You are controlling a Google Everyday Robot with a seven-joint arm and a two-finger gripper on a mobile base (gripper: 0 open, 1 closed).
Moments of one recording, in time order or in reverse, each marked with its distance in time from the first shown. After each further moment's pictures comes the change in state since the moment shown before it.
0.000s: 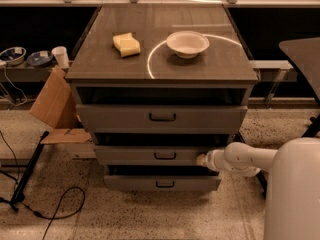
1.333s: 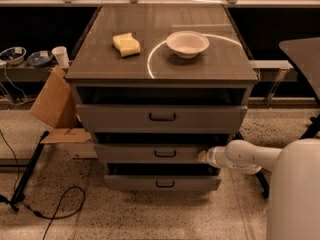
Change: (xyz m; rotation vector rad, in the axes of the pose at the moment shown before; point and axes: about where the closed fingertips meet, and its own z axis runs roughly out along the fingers) arm -0.020 -0.002 -0.005 0.001 -0.044 -0.014
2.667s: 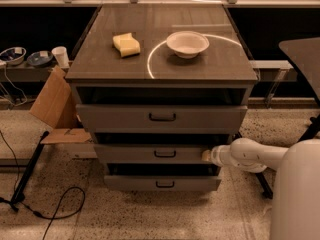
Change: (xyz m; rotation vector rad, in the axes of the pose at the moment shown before) arm -0.005 -0.008 -0.015 0.012 0.008 -0.039
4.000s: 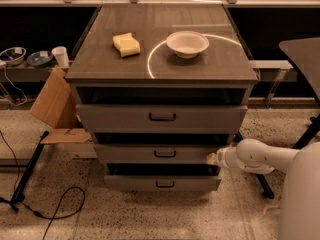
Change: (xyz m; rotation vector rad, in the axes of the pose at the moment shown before) arm 0.014 -0.009 -0.026 0.009 0.043 -0.057
